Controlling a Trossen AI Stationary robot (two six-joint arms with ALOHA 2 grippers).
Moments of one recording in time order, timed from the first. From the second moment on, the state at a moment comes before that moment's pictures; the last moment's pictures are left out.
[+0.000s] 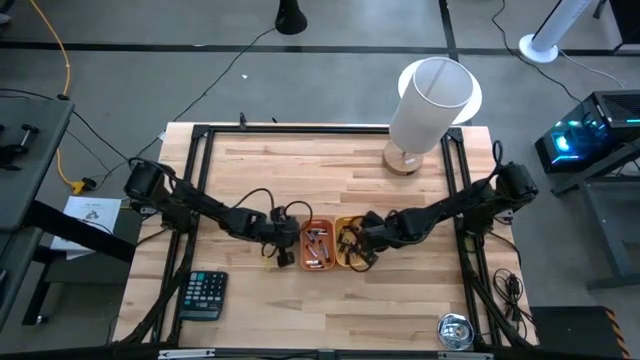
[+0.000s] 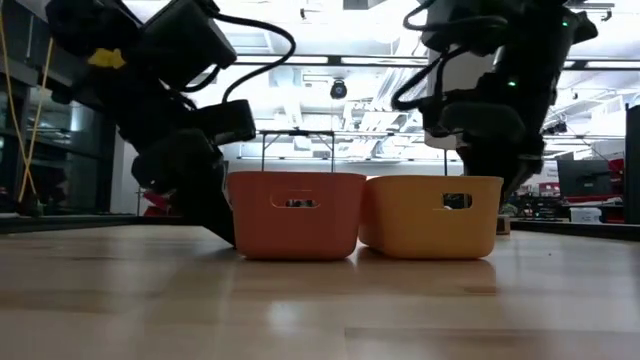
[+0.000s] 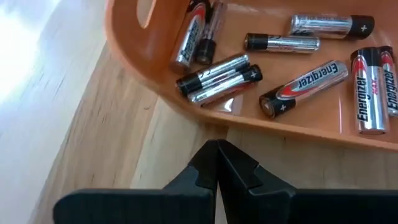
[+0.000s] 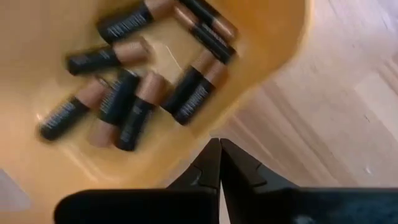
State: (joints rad) left arm -0.22 1.71 0.68 0.09 -0.25 -0.37; right arm 0.27 1.65 0.90 -0.55 0.21 0.92
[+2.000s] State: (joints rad) left arm 0.07 0.82 0.16 0.49 -0.30 -0.51; right arm 0.35 0.58 0.59 -0.74 0.50 1.08
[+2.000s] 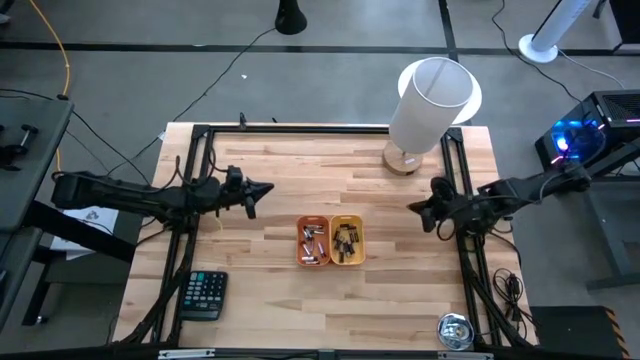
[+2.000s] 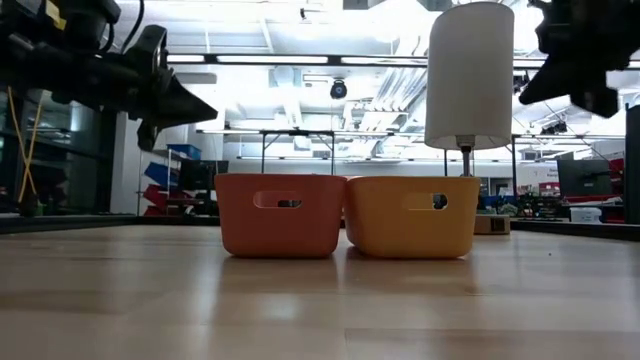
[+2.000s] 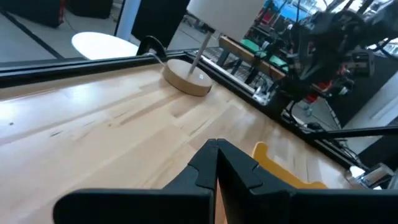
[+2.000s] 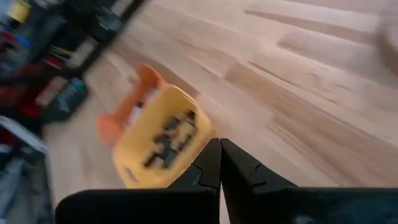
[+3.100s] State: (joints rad) left arm 0.16 0.50 0.01 0.33 -0.18 -0.44; right arm 0.10 0.51 0.46 -0.28 0.44 0.64
